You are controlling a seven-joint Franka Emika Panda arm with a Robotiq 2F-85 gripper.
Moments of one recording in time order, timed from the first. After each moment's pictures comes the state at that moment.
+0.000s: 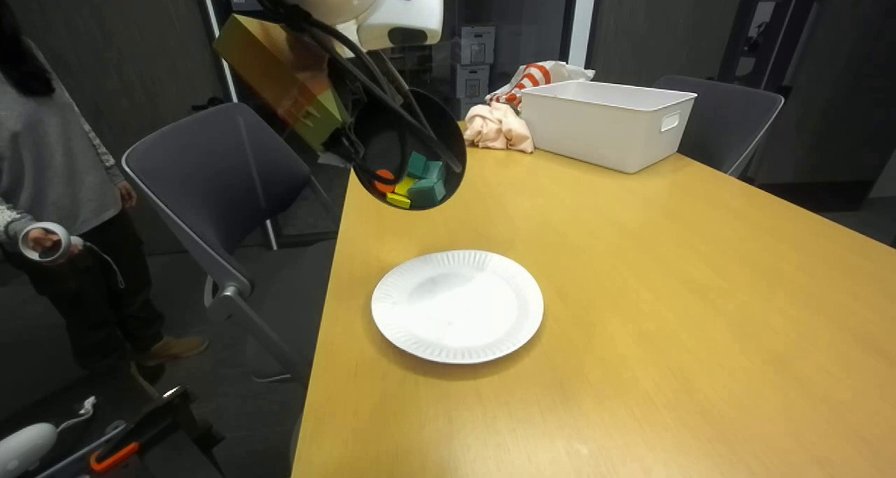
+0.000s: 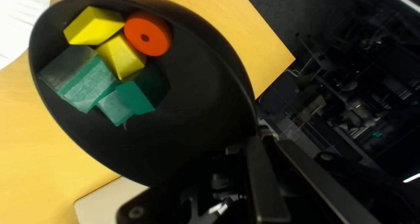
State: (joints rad) arm -0.14 -0.44 0.09 -2.63 1.44 2.52 -1.05
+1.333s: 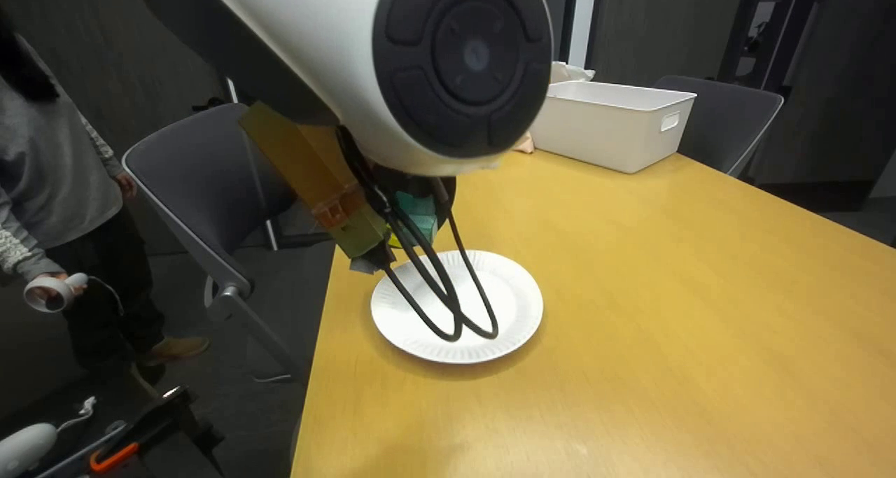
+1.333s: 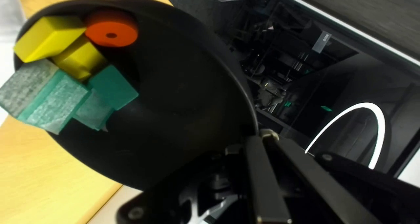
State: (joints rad) arm -0.21 -0.28 -0.24 -2.66 1.44 1.96 -1.27
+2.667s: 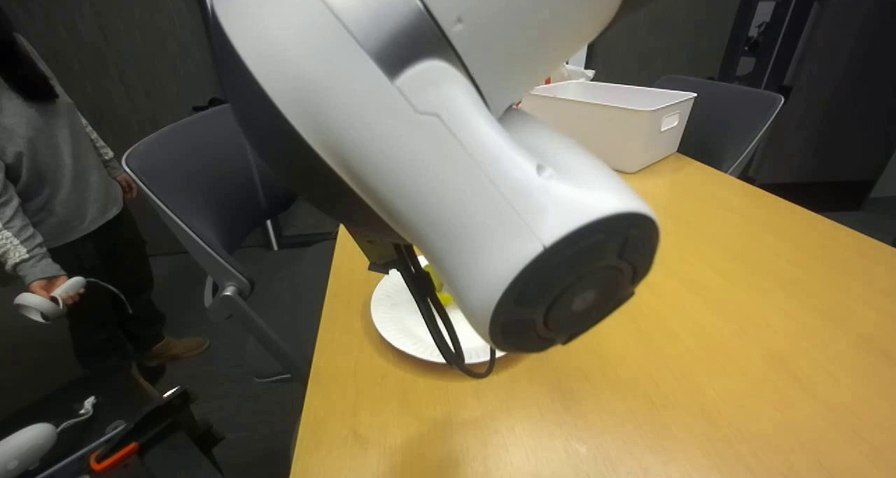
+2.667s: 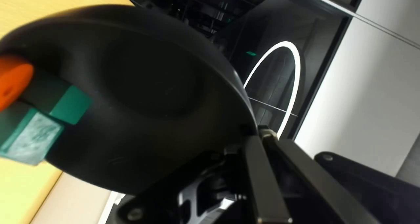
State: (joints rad) arm -0.31 -0.11 -0.34 -2.60 1.58 1.55 -1.31
